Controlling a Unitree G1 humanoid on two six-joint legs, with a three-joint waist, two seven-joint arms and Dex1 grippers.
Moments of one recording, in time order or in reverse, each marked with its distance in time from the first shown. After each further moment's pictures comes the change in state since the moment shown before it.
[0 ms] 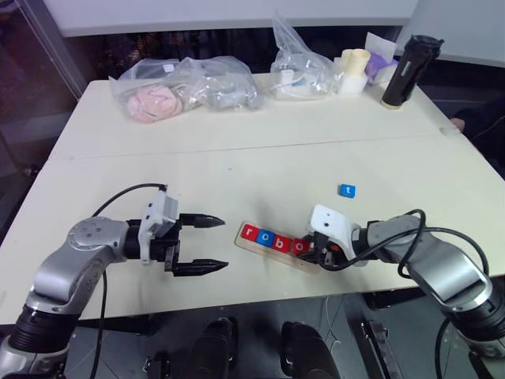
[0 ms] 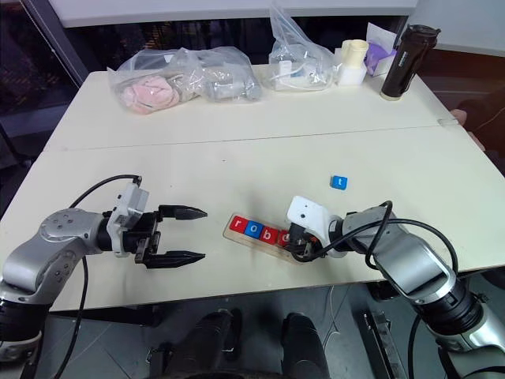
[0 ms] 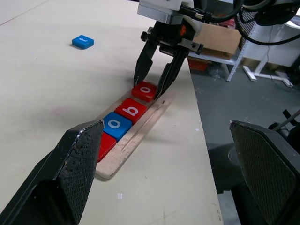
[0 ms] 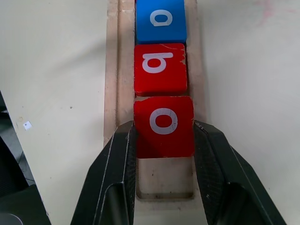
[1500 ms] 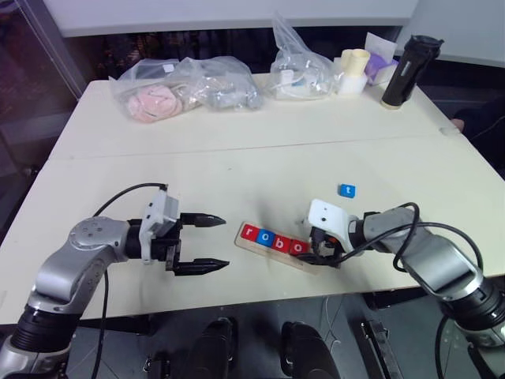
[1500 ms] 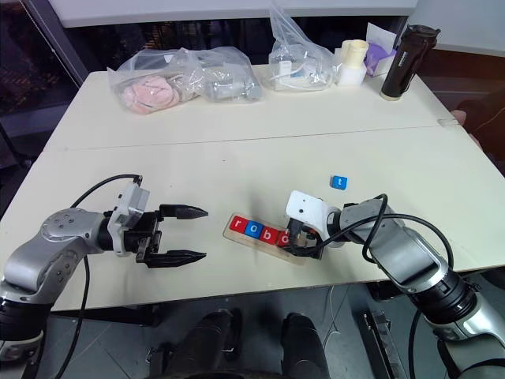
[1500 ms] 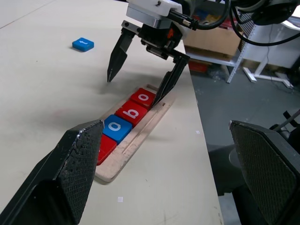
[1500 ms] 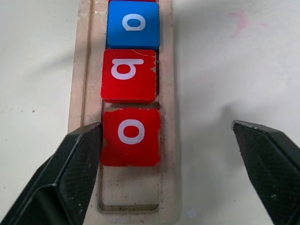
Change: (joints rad) left arm -0.004 -0.009 -0.001 0.002 0.001 -0.002 0.002; right arm -0.046 -0.011 0.057 0.117 -0.084 -0.176 0.005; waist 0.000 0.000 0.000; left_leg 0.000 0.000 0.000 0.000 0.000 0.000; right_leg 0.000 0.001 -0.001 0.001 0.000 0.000
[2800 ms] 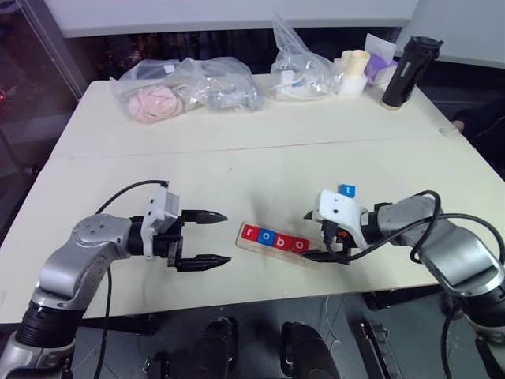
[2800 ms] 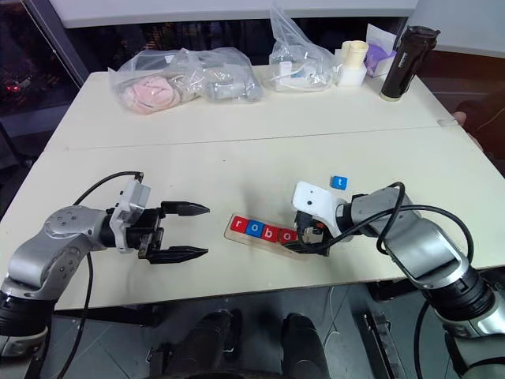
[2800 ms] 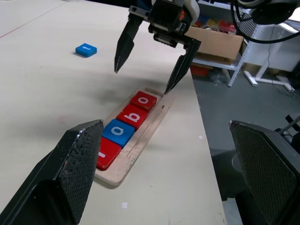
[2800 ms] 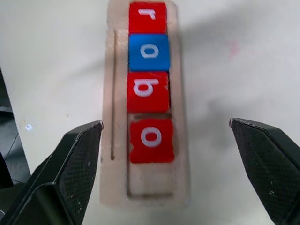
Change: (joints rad) left arm -0.029 -0.018 -0.006 0.023 0.002 -0.001 -0.001; right arm 0.004 -0.078 -0.102 -0.046 0.054 0.015 0.095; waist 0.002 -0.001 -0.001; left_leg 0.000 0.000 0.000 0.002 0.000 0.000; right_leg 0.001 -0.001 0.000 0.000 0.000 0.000
